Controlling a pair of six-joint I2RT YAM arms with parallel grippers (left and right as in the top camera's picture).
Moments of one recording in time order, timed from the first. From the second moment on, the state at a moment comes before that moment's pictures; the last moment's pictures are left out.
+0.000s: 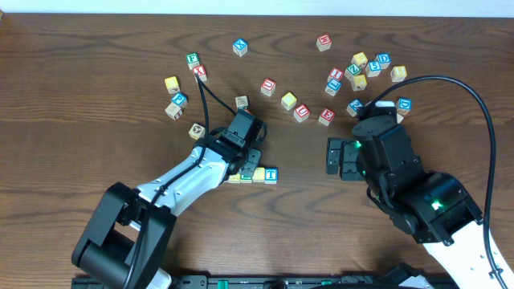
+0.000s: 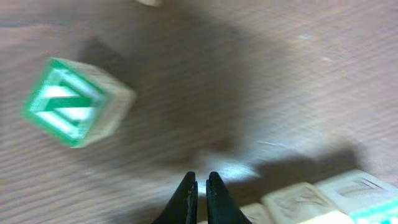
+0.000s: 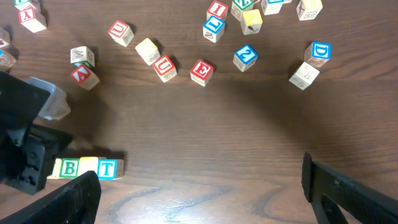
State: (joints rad) left arm -0.55 1.70 0.93 -0.43 -0.08 -0.19; right arm 0.55 1.07 1.17 -0.99 0.30 0.45
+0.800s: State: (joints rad) left arm -0.37 1.70 0.95 -0.71 -0.23 -0.42; right arm 0.55 1.07 1.17 -0.99 0.30 0.45
